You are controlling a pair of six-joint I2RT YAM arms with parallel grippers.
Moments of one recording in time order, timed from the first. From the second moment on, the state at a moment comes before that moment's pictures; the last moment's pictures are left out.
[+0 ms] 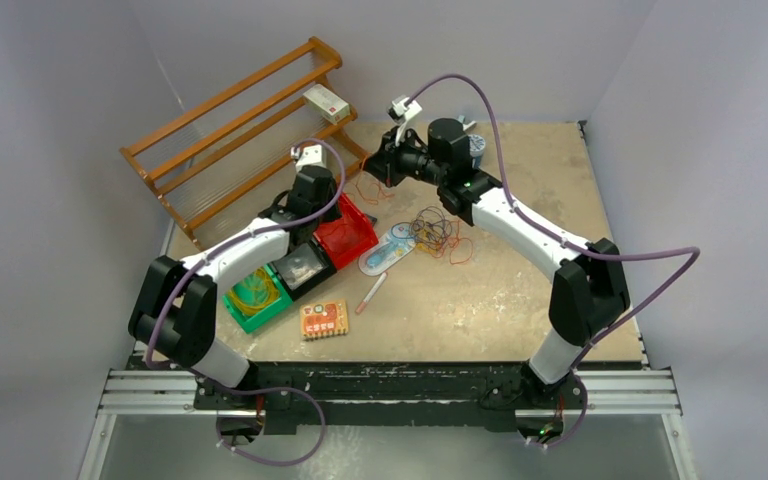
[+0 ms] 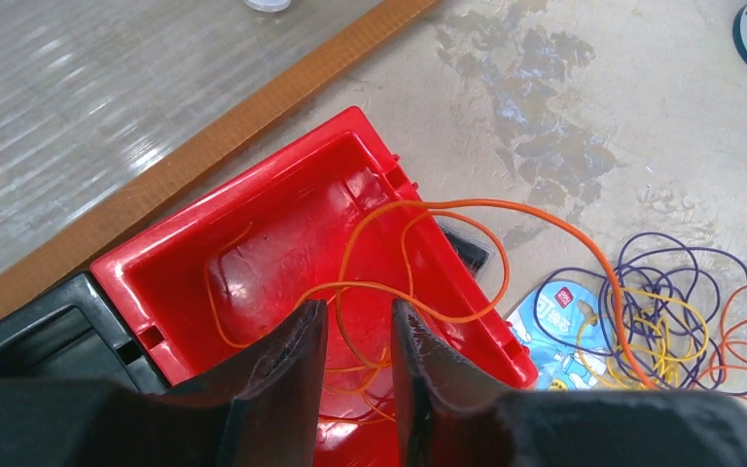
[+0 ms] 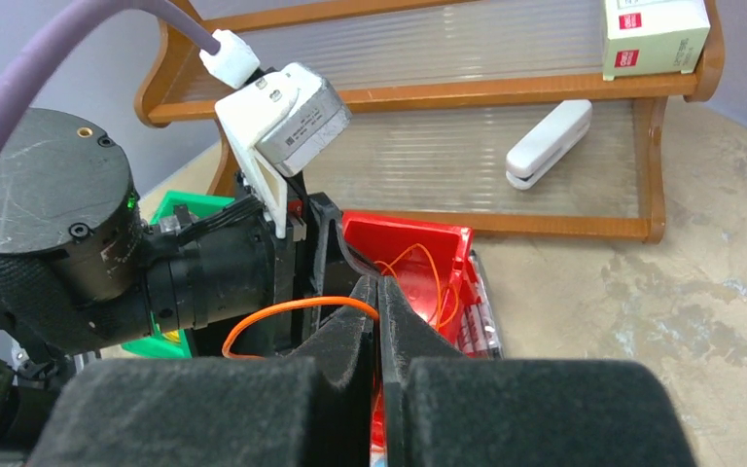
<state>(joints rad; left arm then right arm) -0.48 1.54 1.01 -0.10 -0.31 -0.50 0.58 1.68 1.40 0.10 -0.41 0.21</state>
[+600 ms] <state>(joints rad) -0.47 1.29 0.98 -0.21 -0.40 -0.49 0.59 1.84 1.45 0.17 -0.47 0.25</state>
